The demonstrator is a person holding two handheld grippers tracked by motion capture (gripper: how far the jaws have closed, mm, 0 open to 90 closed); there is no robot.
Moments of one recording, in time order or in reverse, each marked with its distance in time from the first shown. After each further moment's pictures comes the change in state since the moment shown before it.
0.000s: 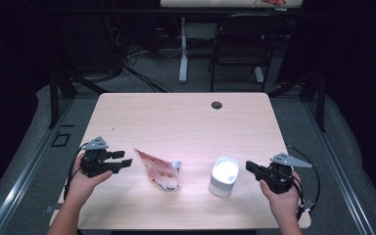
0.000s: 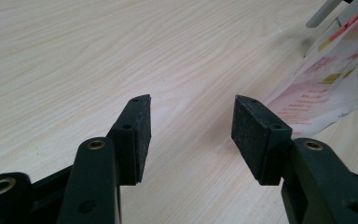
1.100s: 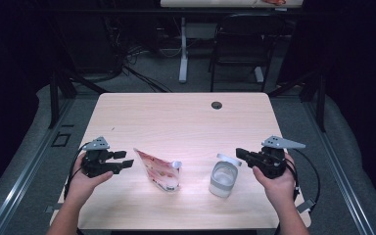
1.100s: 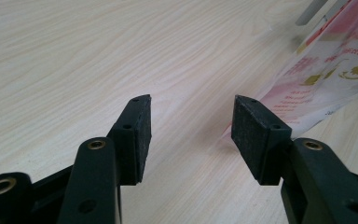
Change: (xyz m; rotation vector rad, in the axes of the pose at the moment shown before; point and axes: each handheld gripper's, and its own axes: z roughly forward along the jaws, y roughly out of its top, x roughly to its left) left arm -0.005 0.004 -0.001 0.008 -0.022 0.036; right arm 0.026 0.053 0.005 0.004 0.108 -0.086
